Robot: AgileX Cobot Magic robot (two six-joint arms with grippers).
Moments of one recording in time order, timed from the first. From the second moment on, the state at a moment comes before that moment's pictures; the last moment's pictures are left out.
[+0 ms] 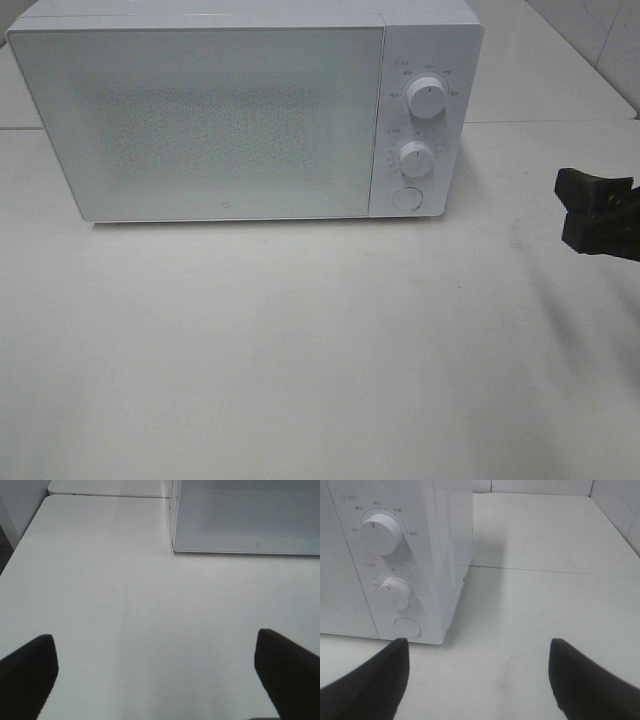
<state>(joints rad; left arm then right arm) 0.05 0.00 -0.52 -0.08 1.08 0.04 0.26 1.11 -0.17 0.26 -0.69 -0.14</state>
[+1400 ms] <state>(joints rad) 0.05 0.00 -0.52 -0.08 1.08 0.04 0.82 1.67 -0.44 0.94 -1.14 -0.43</state>
